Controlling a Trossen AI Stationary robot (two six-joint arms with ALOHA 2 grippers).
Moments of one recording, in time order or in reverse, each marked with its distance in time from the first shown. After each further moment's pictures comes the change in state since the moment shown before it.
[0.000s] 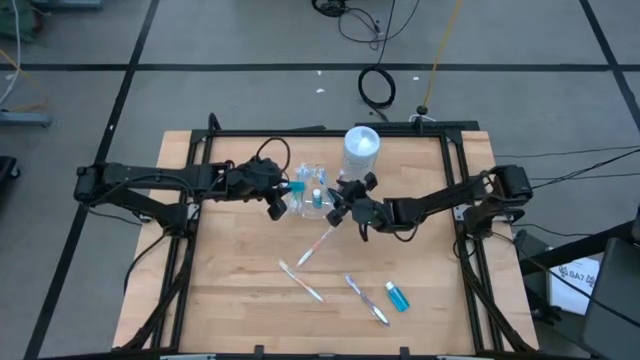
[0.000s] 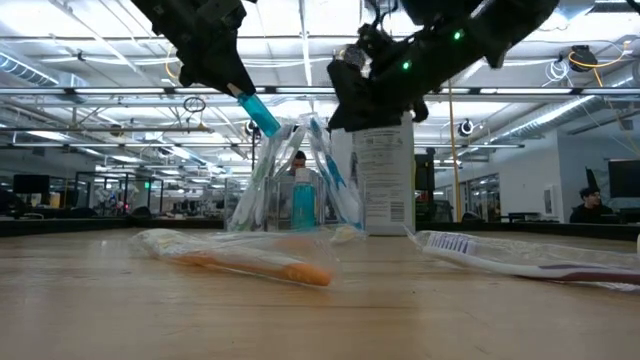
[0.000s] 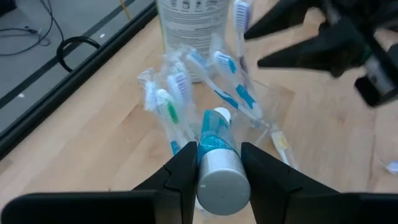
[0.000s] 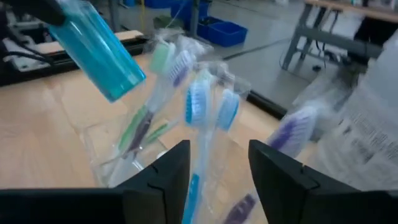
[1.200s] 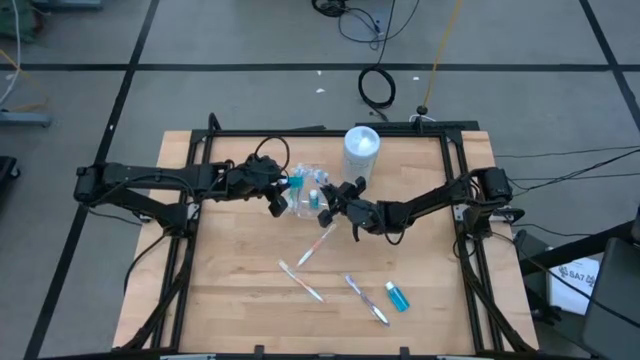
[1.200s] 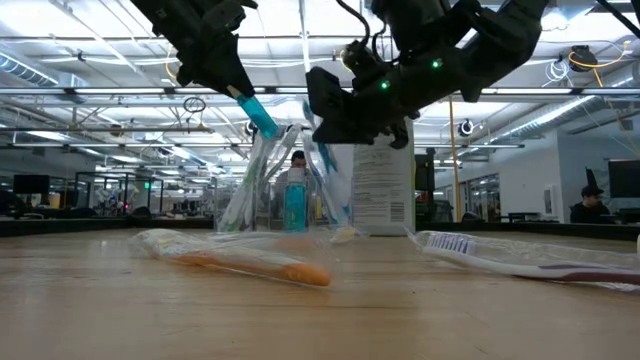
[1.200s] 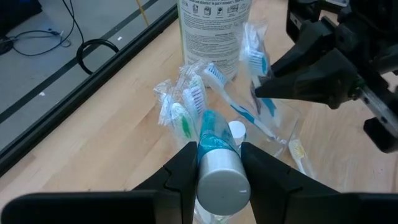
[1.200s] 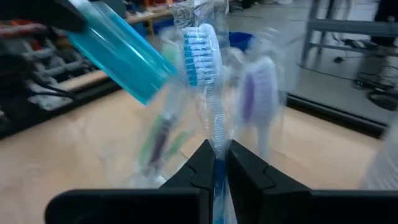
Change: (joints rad) left arm 0.013 0.000 0.000 -0.001 -0.062 -0.012; right arm -0.026 0.164 0.001 0.288 -0.040 0.088
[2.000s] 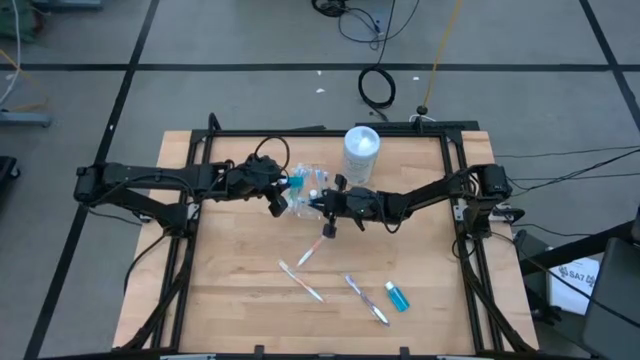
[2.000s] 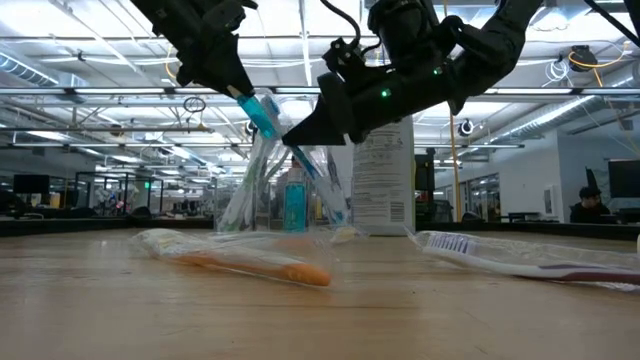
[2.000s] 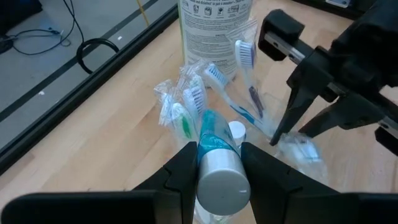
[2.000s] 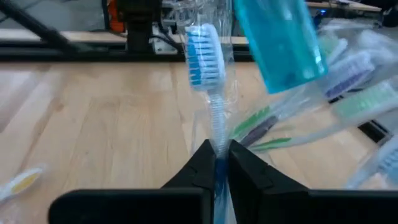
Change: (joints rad) left arm 0.000 0.000 0.000 0.001 -0.001 -0.006; right arm -0.088 0.002 0.001 0.038 -0.556 -0.381
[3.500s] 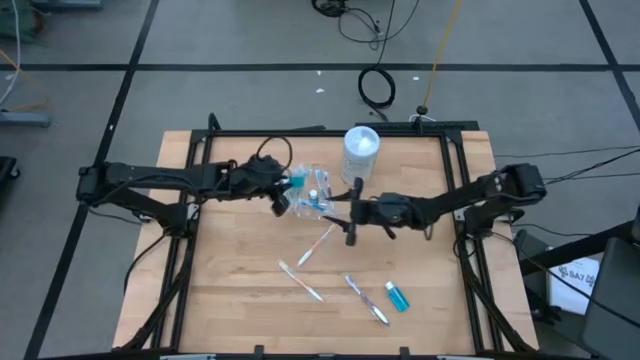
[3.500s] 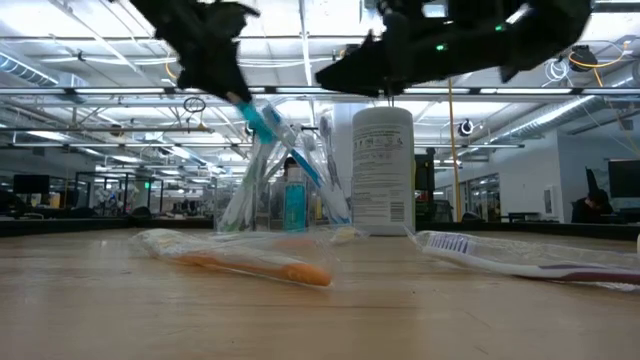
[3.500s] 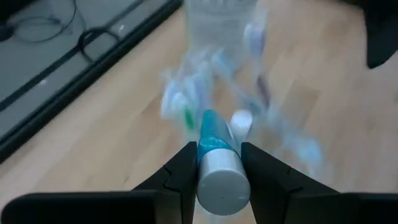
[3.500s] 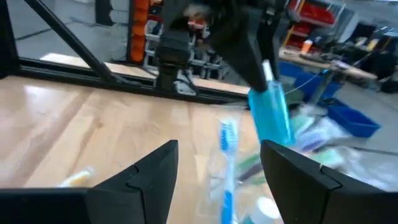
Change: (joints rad) left arm 0.008 0.010 -0.002 -0.015 0.007 -0.017; right arm 0.091 -0.242 -0.178 0.088 0.018 -0.161
